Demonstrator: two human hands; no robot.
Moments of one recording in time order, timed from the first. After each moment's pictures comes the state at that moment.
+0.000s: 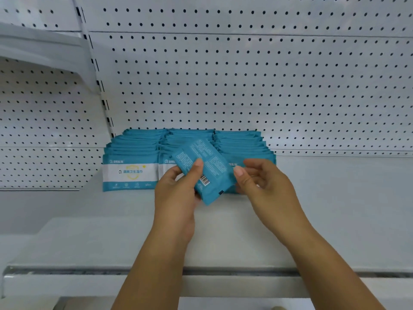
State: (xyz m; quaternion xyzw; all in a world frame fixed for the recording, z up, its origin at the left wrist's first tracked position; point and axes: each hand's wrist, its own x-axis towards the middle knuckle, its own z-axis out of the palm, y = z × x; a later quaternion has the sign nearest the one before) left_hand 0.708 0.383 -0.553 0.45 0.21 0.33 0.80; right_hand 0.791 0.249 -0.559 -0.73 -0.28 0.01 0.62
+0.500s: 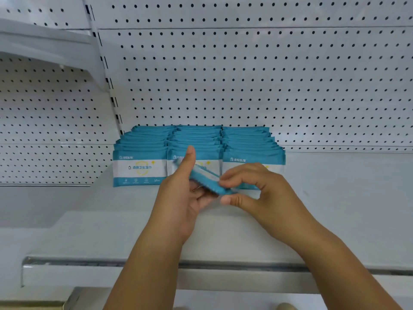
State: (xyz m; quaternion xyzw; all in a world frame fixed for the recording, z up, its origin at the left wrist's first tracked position) left_hand 0.690 0.391 -0.543 0.42 0.21 0.24 0.85; right_hand 0.784 0.250 -0.562 -0.70 -0.50 -0.03 0.50
